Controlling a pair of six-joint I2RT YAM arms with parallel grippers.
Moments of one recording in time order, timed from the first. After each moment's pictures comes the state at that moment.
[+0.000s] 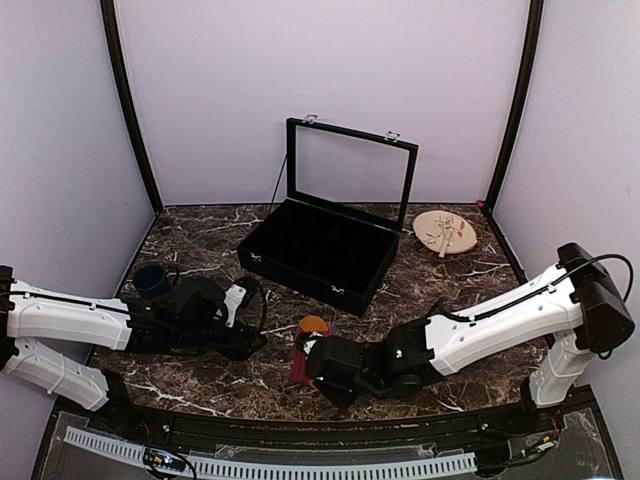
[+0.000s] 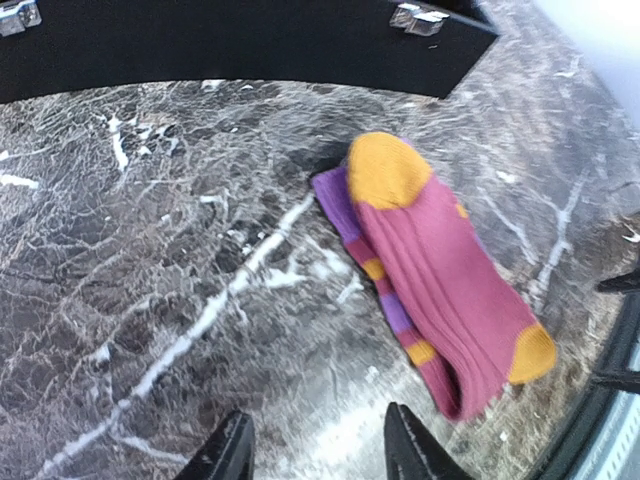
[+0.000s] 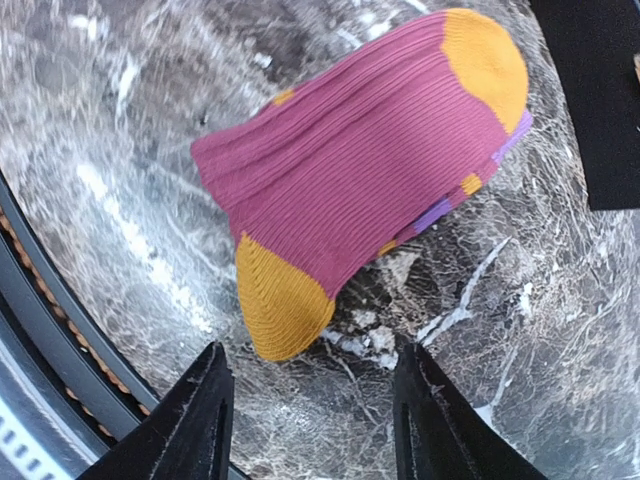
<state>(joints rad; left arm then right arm) -0.93 1.23 0.53 -0.08 -0.05 -0.41 1.47 1.73 1.09 -0.44 0.42 0.44</state>
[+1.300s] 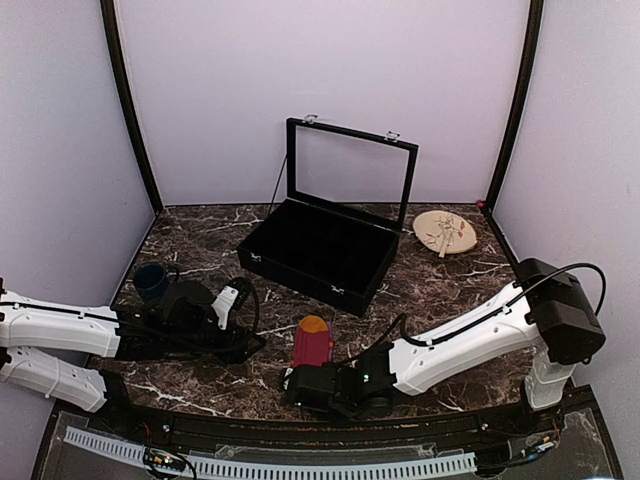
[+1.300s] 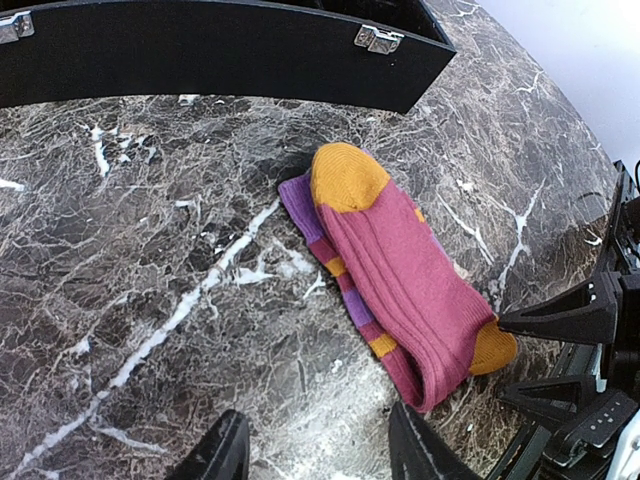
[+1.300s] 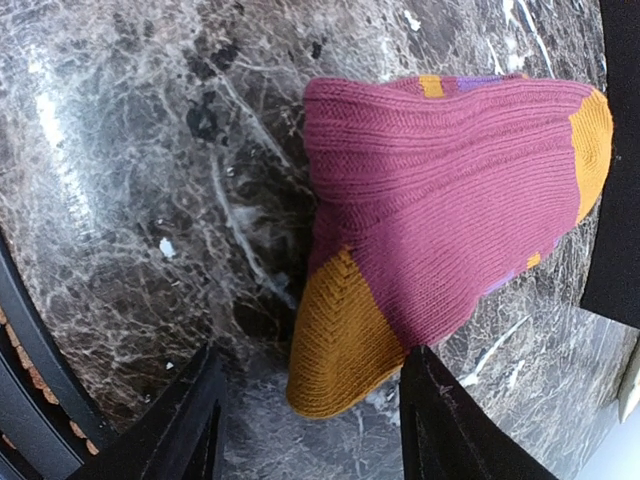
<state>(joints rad) -0.93 1.12 0.44 -0.02 0.00 -0.44 1.51 1.91 1.17 -0.45 0.47 0.07</state>
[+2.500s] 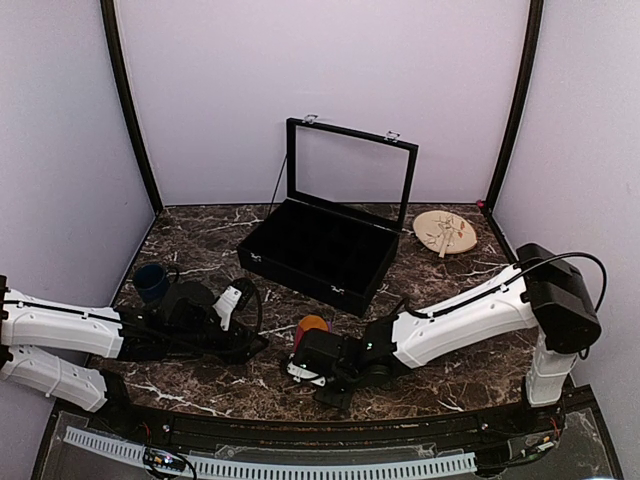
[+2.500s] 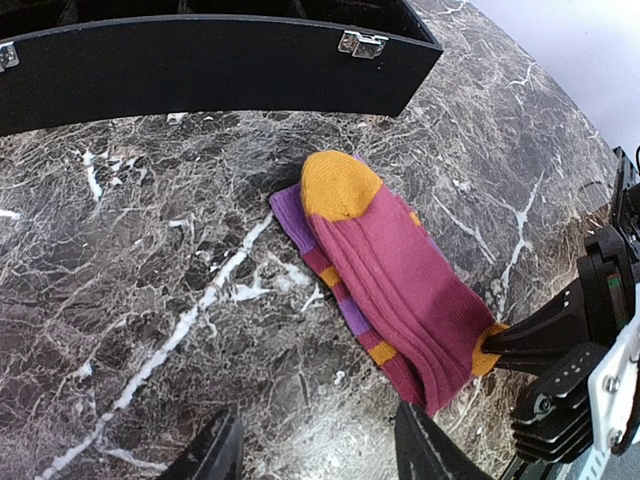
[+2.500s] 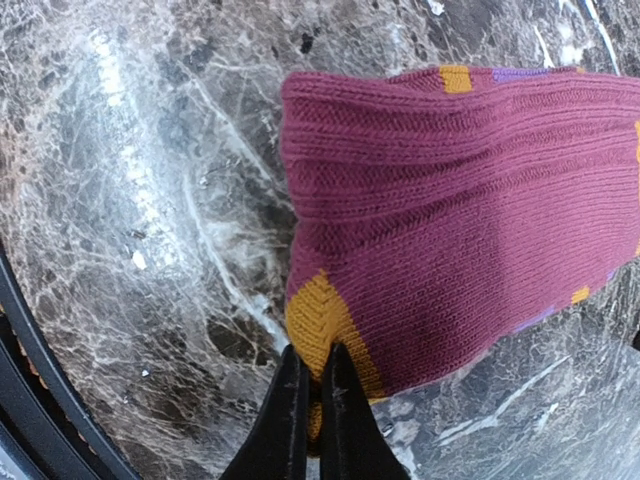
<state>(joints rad) -0.93 1.14 0.43 0.03 0.00 -0.38 1.39 1.90 1.16 -0.43 0.20 0.01</state>
